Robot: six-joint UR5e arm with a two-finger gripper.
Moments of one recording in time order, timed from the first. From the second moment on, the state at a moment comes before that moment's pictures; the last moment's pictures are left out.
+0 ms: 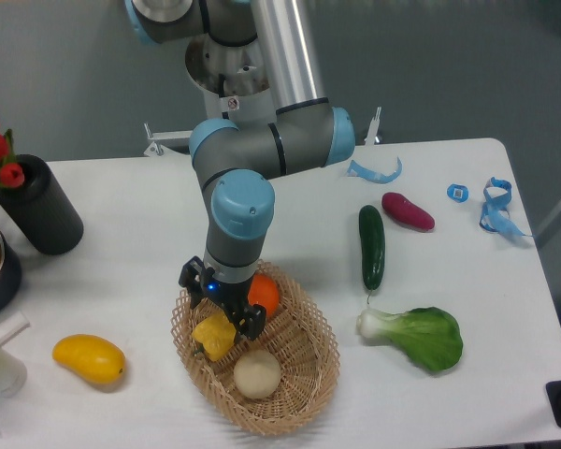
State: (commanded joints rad) arm 2.29 -2.02 -1.74 -0.83 1.33 0.92
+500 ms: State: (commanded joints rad) arm 2.29 -2.03 -1.74 -0.83 1.33 0.92
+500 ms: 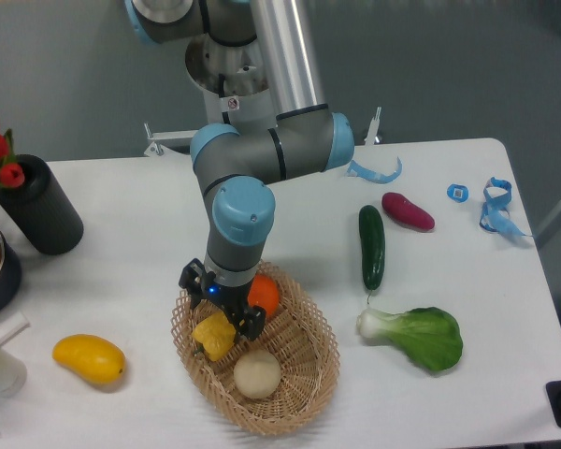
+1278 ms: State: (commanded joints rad) arm 2.29 -2.04 -1.73 -0.82 1.33 0.92
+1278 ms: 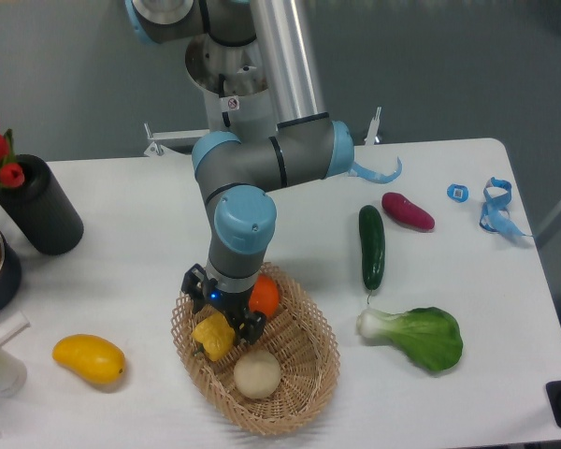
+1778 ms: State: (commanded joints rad) arm 2.31 -1.98 -1.71 -0.82 1.33 0.93
